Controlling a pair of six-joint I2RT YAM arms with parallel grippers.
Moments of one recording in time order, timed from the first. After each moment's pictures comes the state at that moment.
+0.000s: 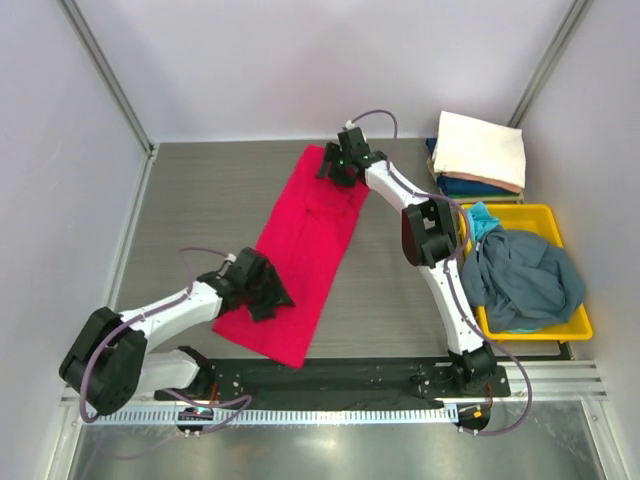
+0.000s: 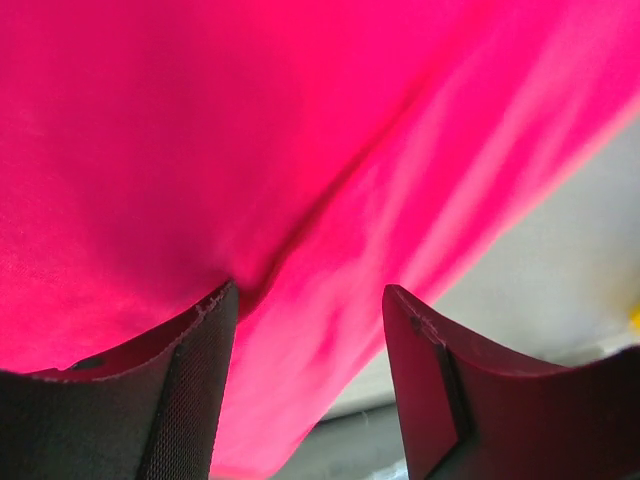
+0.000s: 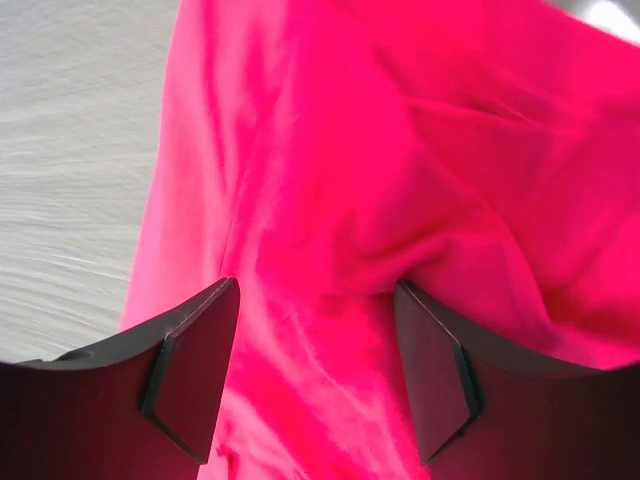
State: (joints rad) left arm -0.51 1.24 0.55 -0.38 0.10 -0.99; right arm 0.43 2.54 2.20 -0.44 -0.05 0.64
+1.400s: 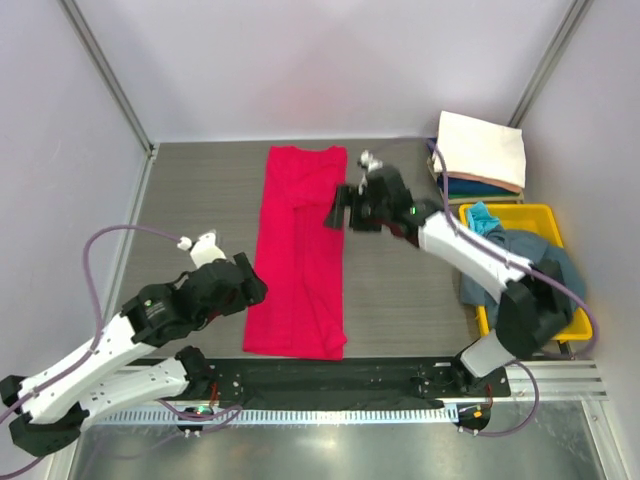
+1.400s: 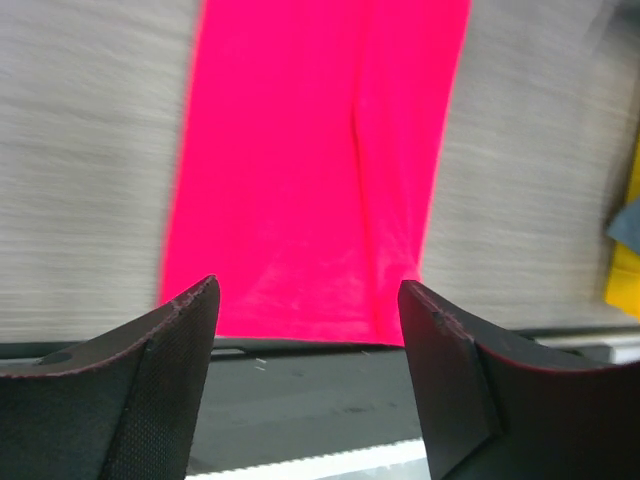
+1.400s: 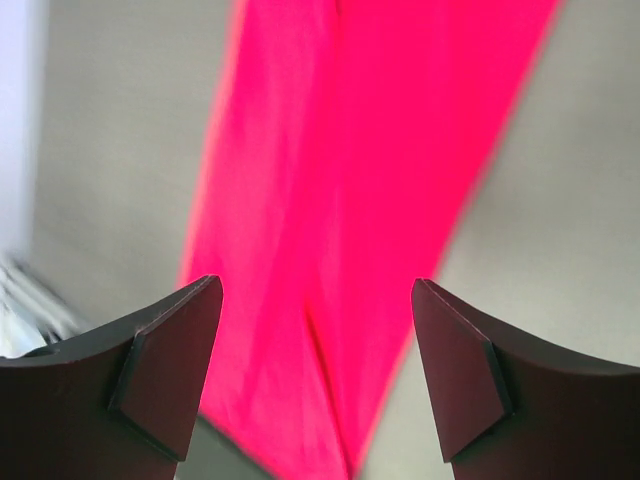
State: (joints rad) left arm -0.96 0.76 0.91 -1.00 -0.44 -1.10; right arm 0.54 1.62 1.33 -0.34 -0.16 0.55
